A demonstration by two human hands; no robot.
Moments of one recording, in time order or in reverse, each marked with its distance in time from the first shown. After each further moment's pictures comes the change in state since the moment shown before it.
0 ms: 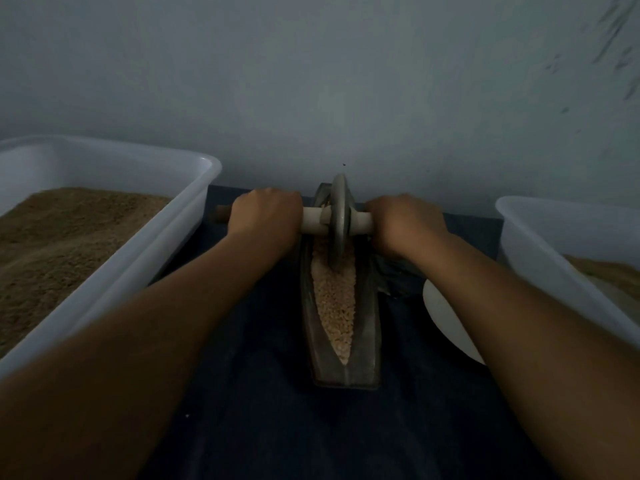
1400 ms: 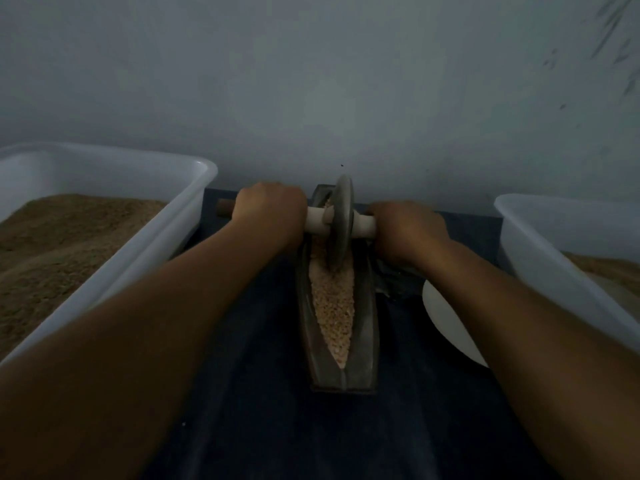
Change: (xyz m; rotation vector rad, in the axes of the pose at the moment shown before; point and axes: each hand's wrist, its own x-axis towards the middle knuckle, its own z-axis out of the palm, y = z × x) left_hand 0.011 0.007 -0.018 0.039 -0.146 0.018; right_hand -0.004 0.010 0.011 0.053 0.010 0.012
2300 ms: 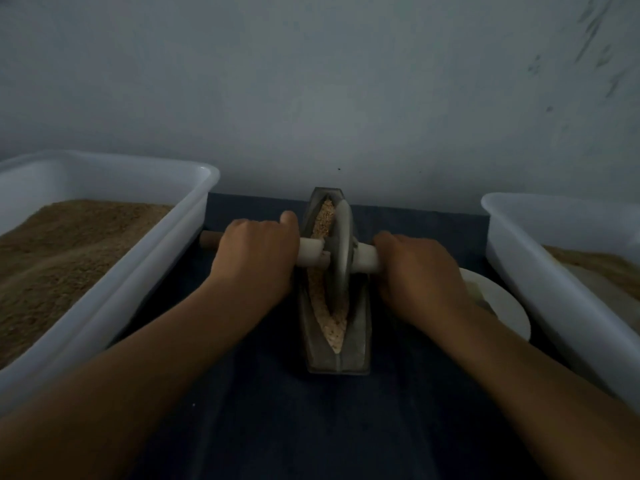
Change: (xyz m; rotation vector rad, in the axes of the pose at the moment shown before) left_hand -0.079 0.002 0.009 0.085 0.201 0.050; right_hand -0.093 -0.011 -0.007 -0.026 0.255 -0.138
